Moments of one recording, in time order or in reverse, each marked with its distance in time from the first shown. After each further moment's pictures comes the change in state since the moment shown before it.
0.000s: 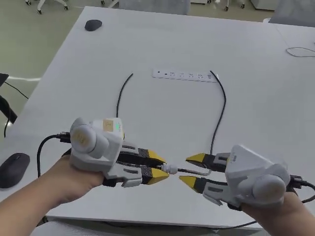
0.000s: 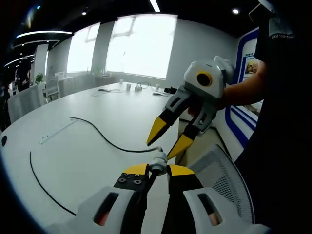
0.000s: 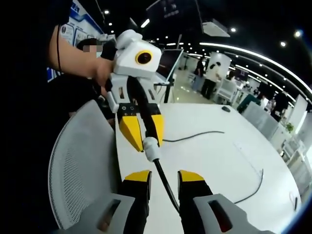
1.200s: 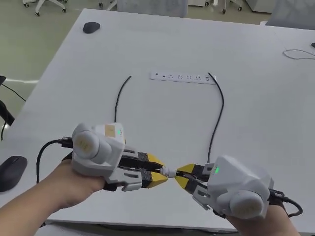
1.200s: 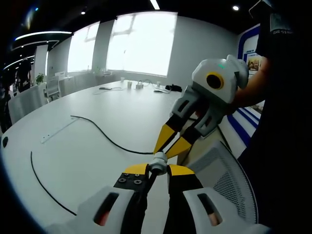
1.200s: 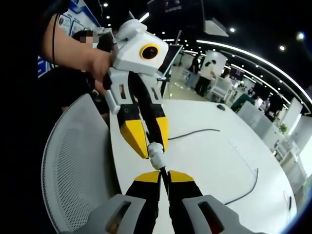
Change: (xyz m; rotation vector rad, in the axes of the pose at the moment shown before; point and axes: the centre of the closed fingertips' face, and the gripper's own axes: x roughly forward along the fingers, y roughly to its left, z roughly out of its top) left arm 0.005 0.003 -0.007 0.012 0.021 0.015; right arm 0.009 0.004 0.001 -0.004 0.024 -0.063
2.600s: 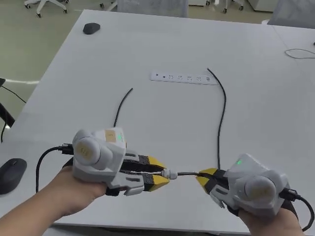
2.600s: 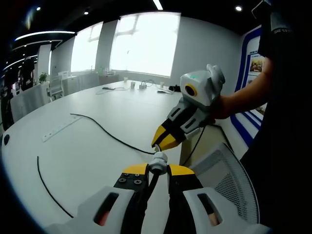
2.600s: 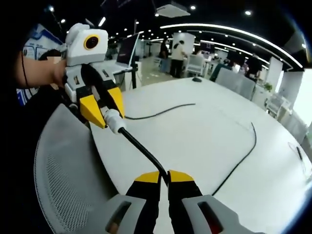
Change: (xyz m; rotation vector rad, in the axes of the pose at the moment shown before) left arm 0.007 0.002 0.000 -0.014 -0.005 0.031; right arm -0.005 -0.035 -0.069 0.370 0.091 -0.111
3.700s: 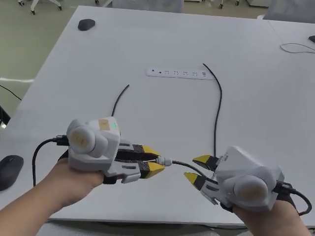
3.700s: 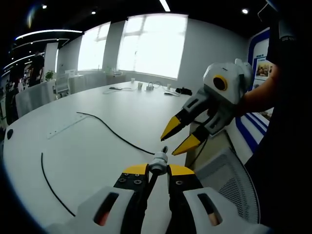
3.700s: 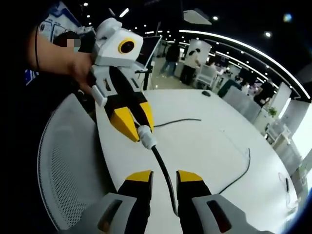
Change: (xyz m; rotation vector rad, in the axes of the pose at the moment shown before) left arm -0.003 0.013 0.004 -0.037 -0.018 0.053; right arm -0.016 0.030 0.044 -0.285 -0.037 -0.018
